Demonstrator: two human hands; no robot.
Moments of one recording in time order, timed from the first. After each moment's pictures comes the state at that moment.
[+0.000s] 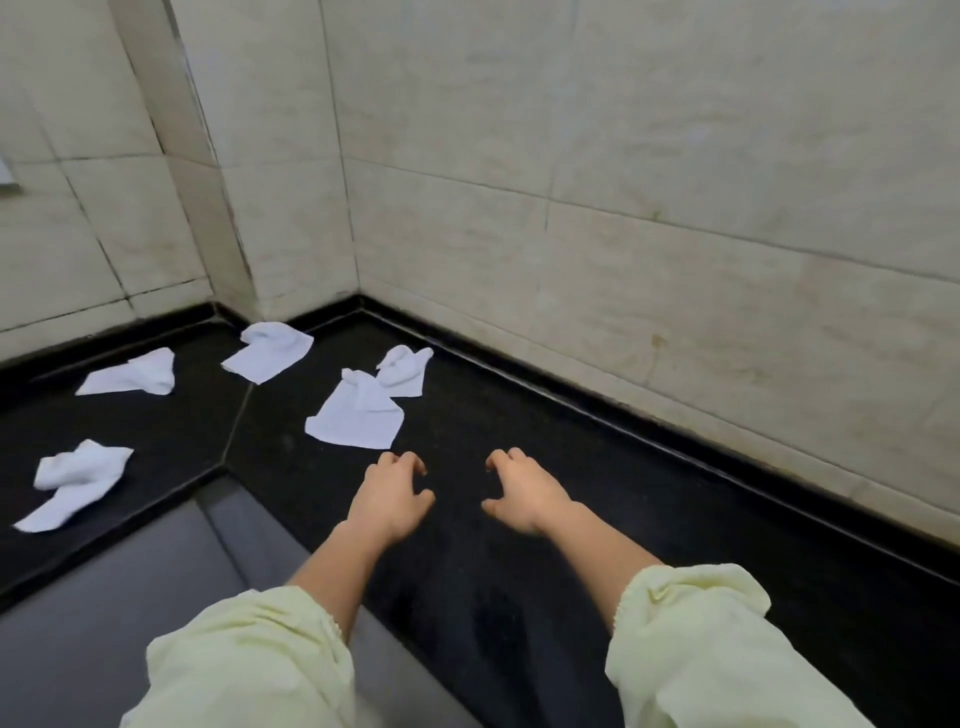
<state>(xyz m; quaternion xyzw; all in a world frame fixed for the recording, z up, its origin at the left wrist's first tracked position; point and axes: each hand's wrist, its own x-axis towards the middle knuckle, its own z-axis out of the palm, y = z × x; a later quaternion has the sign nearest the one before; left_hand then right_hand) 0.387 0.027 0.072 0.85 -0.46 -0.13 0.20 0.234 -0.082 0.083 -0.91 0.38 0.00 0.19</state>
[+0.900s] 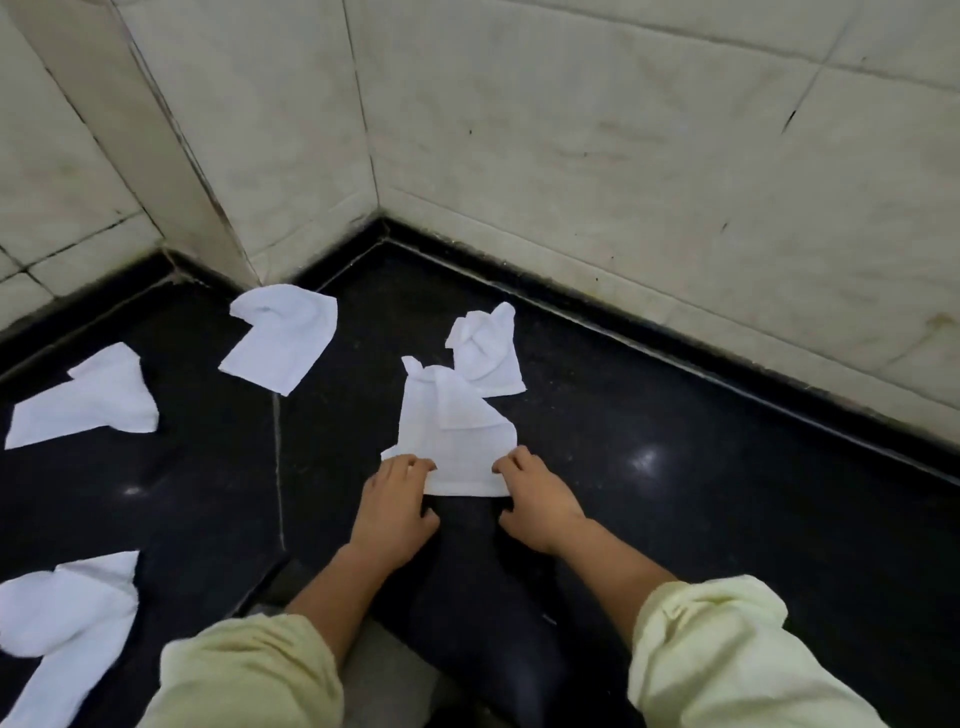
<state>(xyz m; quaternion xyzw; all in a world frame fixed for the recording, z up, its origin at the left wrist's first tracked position) 0.698 -0.054 -0.037 0.80 -0.56 -0.16 0.11 0.528 -0.156 -0.025 -0.89 0.40 0.10 0.22</state>
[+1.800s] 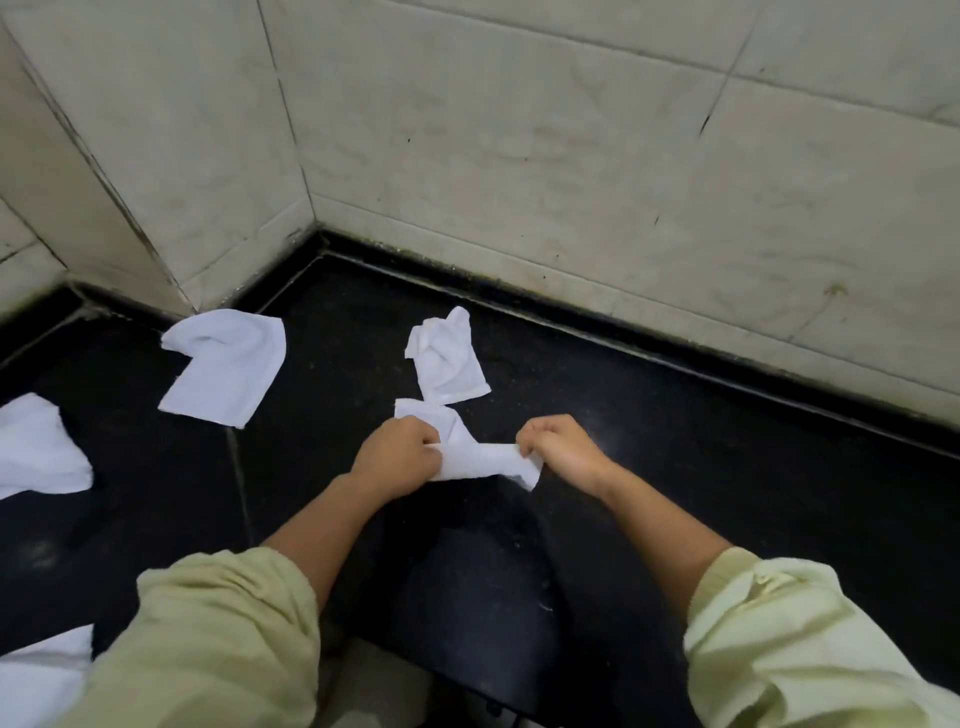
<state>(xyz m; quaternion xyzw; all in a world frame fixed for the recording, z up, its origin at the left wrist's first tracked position) 0.724 -0.125 0.016 0.74 -0.60 -0.29 0.13 0.514 -0.181 0.036 -0.62 0.54 -0.14 0.55</state>
